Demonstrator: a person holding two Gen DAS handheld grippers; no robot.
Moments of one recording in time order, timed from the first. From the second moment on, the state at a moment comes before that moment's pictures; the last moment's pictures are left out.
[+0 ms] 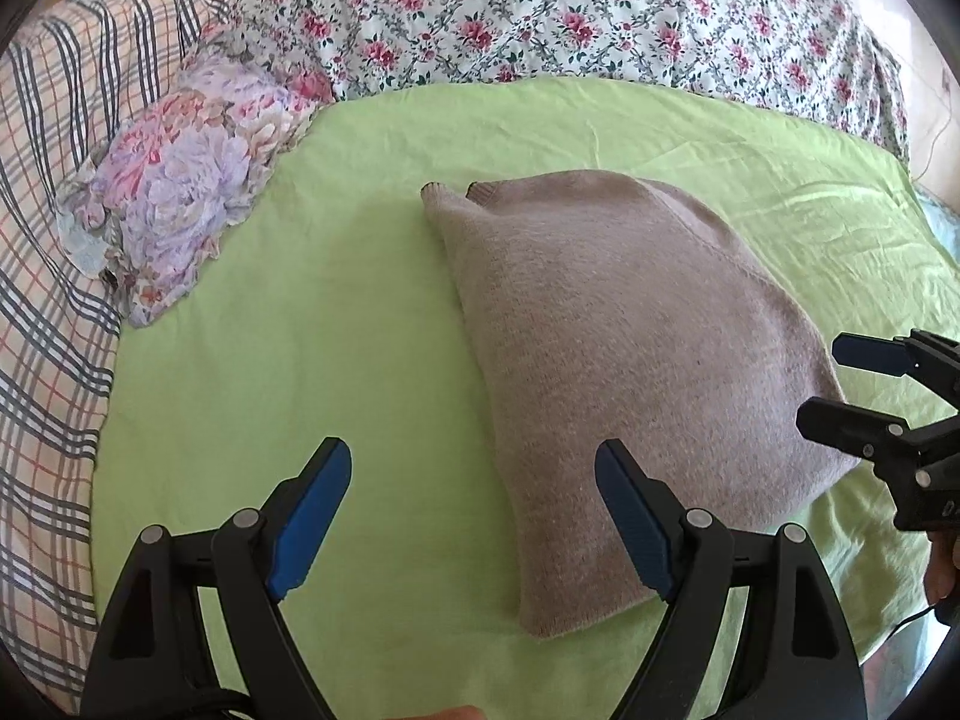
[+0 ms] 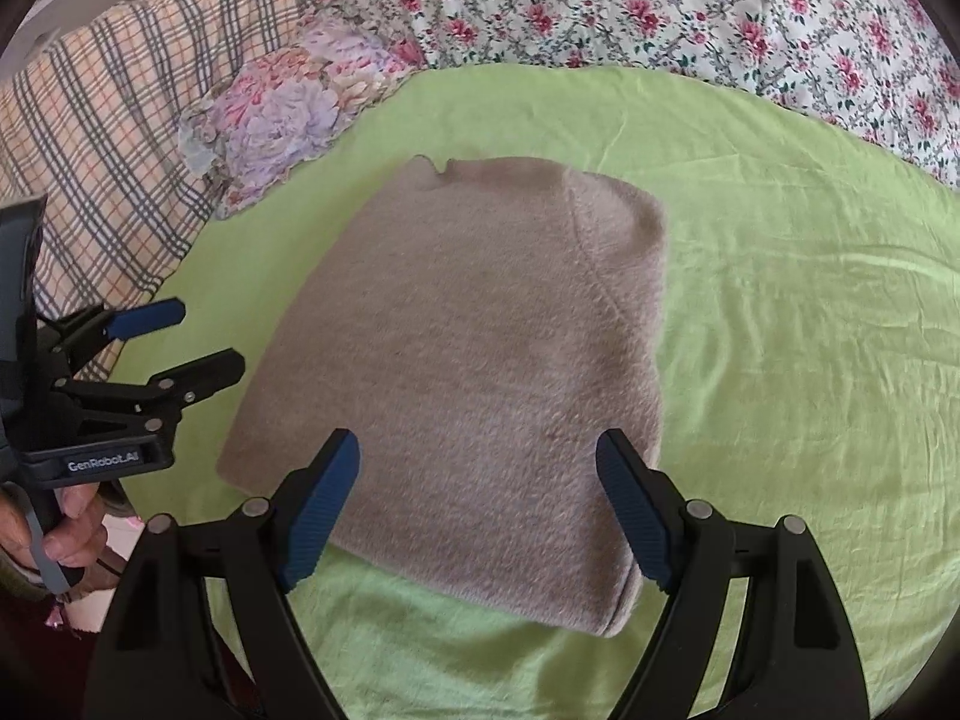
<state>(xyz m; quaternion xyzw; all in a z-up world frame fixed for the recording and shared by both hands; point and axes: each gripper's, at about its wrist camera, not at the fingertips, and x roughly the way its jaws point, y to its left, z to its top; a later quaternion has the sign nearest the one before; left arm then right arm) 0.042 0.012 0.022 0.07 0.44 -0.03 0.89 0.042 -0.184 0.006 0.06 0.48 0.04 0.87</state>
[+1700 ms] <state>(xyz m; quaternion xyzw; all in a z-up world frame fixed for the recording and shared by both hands) 0.014 0.007 0.015 0.08 0.45 -0.05 0.89 0.002 -0.176 0.010 0.10 0.49 0.03 0.87</state>
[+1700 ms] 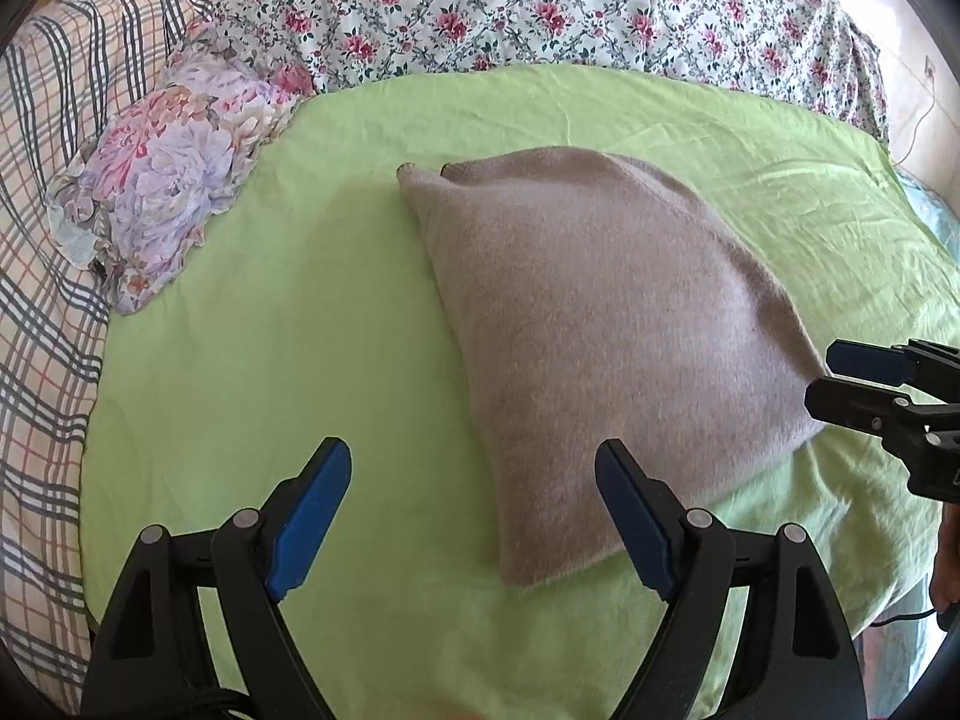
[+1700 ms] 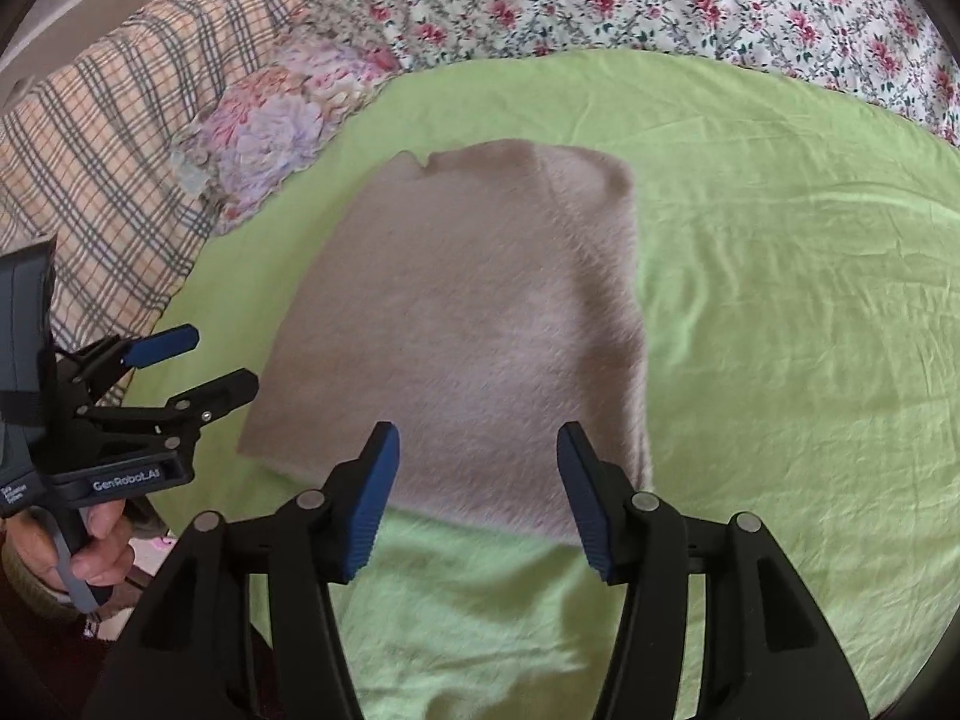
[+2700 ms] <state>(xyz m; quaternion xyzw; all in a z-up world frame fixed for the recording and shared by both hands) 0.022 0.007 0.020 0.09 0.43 -0.05 0.90 0.019 -0.171 0.019 0.06 0.49 0.05 0.87</state>
